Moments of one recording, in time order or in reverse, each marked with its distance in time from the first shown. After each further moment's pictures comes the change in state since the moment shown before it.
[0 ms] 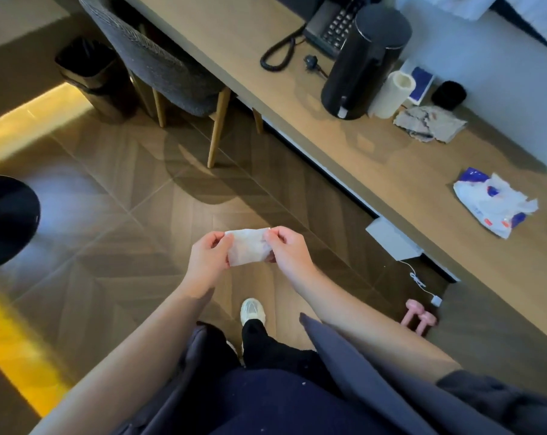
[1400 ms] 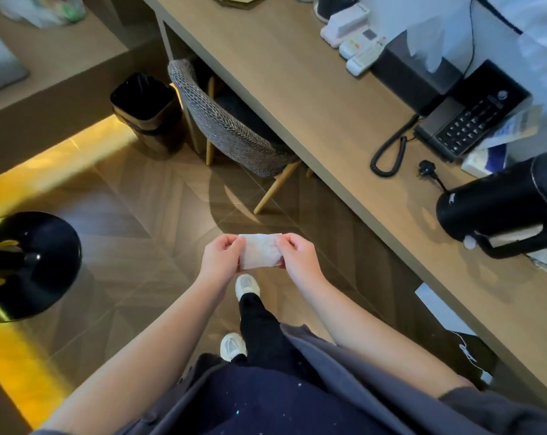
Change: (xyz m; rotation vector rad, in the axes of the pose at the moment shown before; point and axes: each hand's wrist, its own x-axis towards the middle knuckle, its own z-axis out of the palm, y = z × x) left_hand 0.274 0.162 -0.184 -0.061 0.049 -0.098; right_hand 0.238 -0.203 0.204 -0.032 -0.030 0.080
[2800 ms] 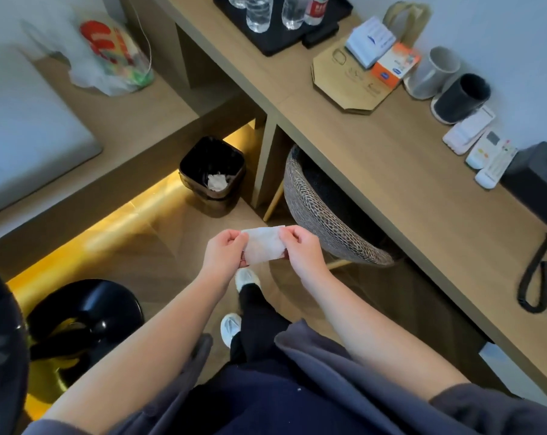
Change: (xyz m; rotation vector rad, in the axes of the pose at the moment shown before) left_hand 0.293 0.215 -0.277 0.030 -0.013 0.022; right_hand 0.211 -0.281 0.293 0.008 0.056 -0.072
